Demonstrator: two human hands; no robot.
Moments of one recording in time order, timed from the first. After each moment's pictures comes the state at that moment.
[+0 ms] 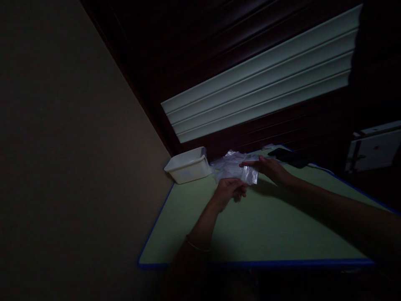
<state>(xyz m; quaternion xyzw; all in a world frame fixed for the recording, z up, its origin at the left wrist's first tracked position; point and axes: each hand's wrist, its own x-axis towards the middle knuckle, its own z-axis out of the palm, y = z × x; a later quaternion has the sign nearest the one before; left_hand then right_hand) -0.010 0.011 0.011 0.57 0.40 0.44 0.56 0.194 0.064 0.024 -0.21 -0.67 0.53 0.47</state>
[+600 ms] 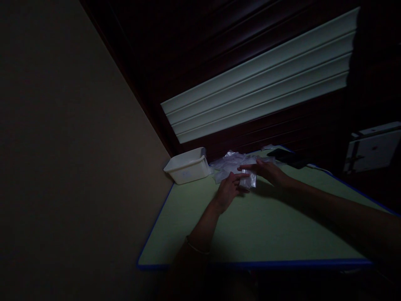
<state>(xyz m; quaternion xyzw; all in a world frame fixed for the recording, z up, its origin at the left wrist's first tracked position) -0.003 0.008 0.016 0.55 0.28 0.48 0.62 0.191 0.060 0.022 -0.20 -0.67 0.56 0.45</state>
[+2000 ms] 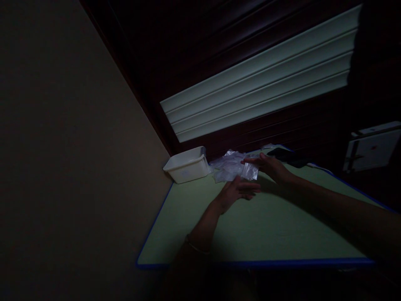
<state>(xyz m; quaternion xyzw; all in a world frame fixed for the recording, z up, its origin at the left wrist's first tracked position) -0.002 0.000 0.016 0.62 0.29 0.35 0.64 0.197 0.073 0.019 -0.22 -0.64 0.54 0.51</state>
